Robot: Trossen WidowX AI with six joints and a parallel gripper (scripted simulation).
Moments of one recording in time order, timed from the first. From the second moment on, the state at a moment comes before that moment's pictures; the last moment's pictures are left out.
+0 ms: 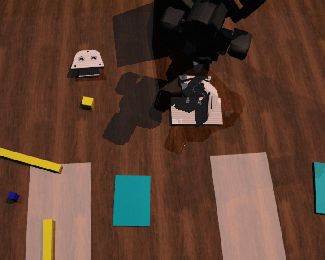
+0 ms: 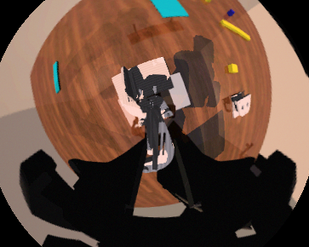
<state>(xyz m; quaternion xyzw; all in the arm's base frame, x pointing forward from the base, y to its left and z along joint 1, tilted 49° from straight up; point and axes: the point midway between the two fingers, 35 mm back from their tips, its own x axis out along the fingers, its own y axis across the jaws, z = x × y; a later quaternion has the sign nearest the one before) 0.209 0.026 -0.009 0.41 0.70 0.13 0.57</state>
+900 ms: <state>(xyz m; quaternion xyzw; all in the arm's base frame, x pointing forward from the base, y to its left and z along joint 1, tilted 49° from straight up) 0.189 0.009 -0.032 0.29 0.65 0.29 0.64</state>
